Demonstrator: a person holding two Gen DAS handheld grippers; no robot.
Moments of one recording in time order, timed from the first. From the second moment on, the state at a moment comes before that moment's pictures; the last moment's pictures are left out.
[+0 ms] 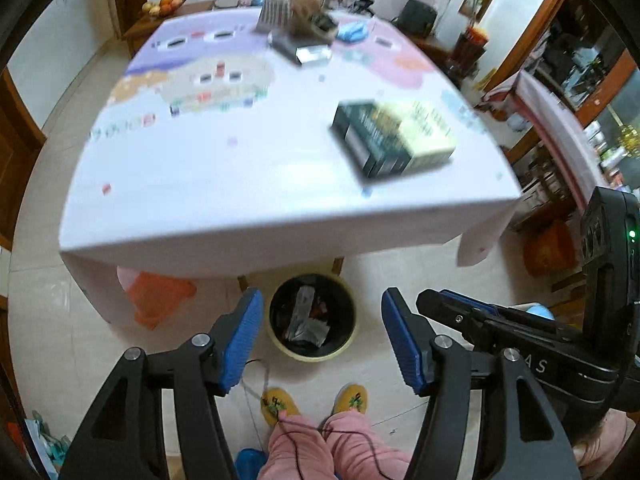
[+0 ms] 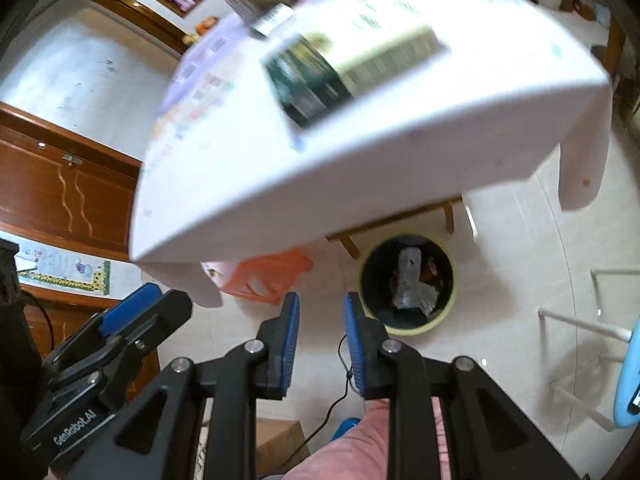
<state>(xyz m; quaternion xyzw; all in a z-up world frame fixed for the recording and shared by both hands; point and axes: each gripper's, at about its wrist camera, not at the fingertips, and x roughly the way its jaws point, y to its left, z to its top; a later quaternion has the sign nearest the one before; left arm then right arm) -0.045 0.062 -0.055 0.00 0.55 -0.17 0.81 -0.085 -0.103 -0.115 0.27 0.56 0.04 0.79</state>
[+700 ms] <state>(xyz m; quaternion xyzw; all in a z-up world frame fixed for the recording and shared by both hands) 0.029 0.080 0.076 0.04 0.43 -0.23 0.87 -0.059 -0.098 0.038 0.24 0.44 0.01 0.87</state>
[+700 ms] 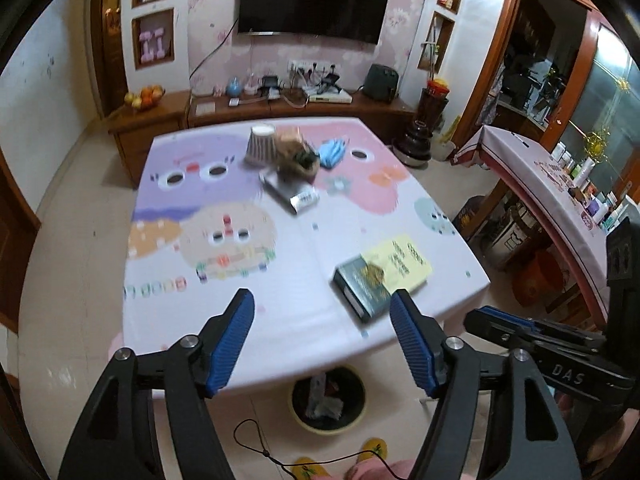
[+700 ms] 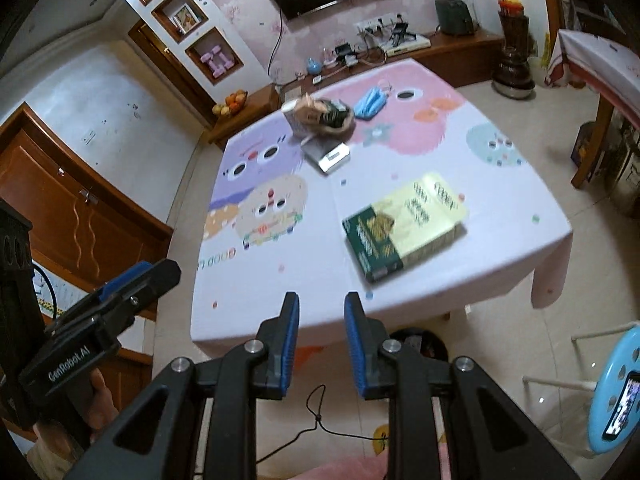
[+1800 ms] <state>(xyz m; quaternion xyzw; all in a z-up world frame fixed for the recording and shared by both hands) 0.380 -0.112 -0.041 0.31 0.51 -0.12 0.79 0.281 -0.281 -0.013 0.23 0.54 0.11 0.80</state>
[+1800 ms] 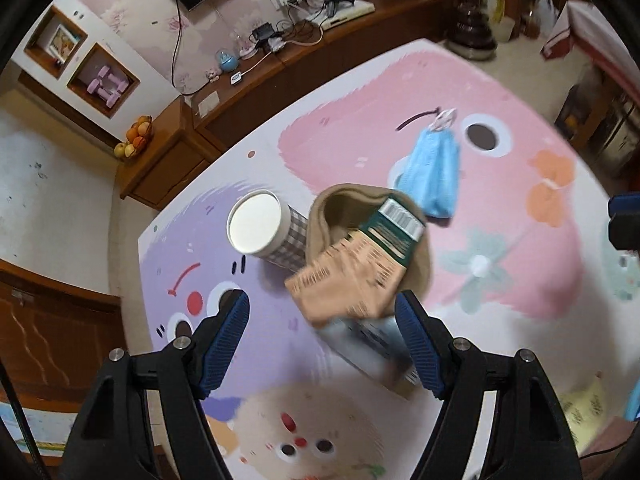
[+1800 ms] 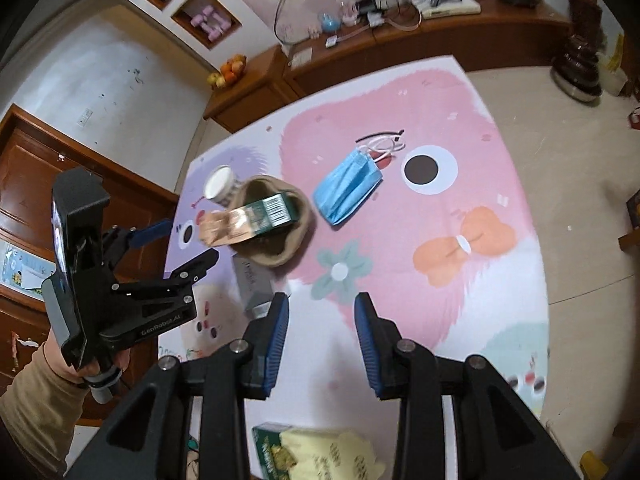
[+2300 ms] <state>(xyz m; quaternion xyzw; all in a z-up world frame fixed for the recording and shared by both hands) 0.398 -0.133 -0.058 0.32 0.52 -0.13 0.78 0.361 -0.290 -0.072 0.26 0.57 0.13 0.77</state>
